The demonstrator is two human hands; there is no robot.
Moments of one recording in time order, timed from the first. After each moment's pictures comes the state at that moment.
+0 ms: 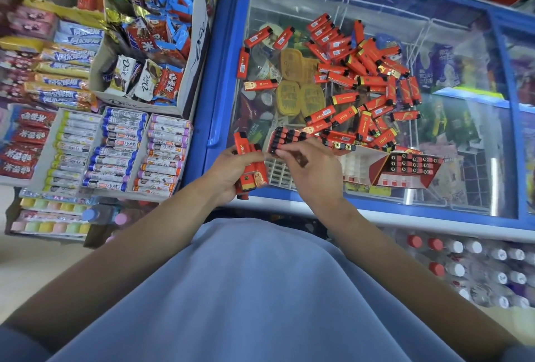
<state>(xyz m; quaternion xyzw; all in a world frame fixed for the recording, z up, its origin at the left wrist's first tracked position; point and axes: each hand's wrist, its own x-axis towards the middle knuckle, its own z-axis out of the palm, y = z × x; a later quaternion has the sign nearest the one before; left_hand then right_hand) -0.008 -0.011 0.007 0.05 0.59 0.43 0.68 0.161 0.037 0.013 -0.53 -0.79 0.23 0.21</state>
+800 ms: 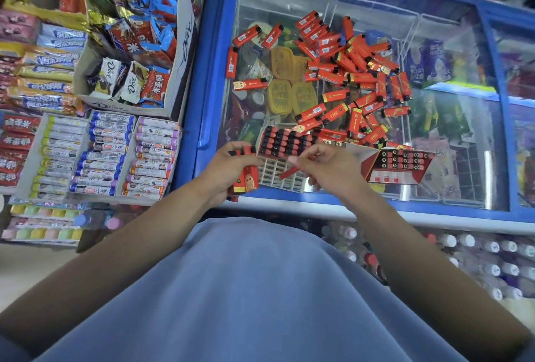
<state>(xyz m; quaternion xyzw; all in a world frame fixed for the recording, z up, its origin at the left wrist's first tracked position) -0.001 -0.007 0.014 0.10 0.62 0.39 0.67 0.199 0.057 0.059 -0.63 -0.55 0.54 0.09</state>
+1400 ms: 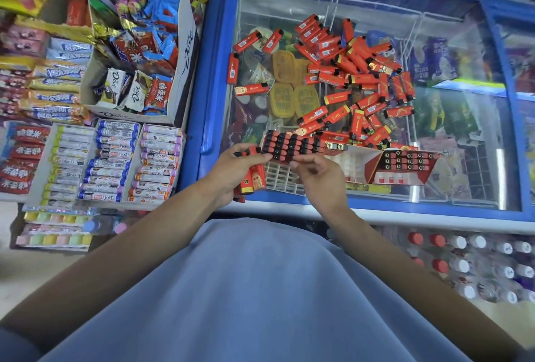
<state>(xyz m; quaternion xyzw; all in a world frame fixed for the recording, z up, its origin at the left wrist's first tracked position) 0.003 0.000 0.014 0.09 0.62 0.40 0.67 0.193 0.035 0.000 -0.65 -0.55 0.48 0.22</state>
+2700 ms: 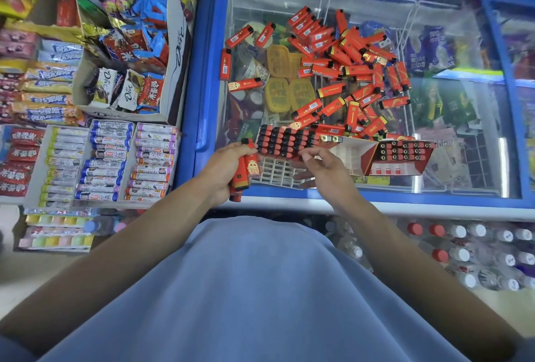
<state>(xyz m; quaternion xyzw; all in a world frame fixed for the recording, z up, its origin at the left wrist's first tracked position) 0.004 -0.003 0.015 0.09 0.64 0.38 0.67 0.217 0.044 0.012 -0.61 -0.49 0.60 0.17</state>
